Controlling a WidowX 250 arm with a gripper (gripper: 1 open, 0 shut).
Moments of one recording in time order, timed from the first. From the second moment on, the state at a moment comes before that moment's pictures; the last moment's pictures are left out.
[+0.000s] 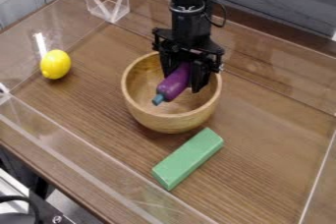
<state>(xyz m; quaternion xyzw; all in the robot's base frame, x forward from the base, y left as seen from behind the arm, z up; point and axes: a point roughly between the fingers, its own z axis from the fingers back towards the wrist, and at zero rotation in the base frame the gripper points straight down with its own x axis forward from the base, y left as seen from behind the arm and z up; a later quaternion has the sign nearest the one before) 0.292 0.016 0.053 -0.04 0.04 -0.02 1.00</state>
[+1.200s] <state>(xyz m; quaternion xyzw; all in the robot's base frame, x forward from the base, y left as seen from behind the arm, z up) 0.295 0.016 0.052 -0.04 0.04 -0.01 1.00</state>
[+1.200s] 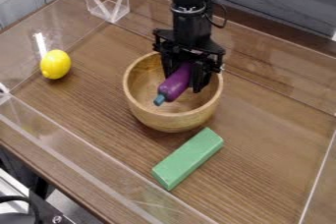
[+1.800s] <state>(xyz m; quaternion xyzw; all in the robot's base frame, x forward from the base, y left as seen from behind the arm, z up) 0.294 0.016 0.052 -0.04 0.05 -0.01 1.00</state>
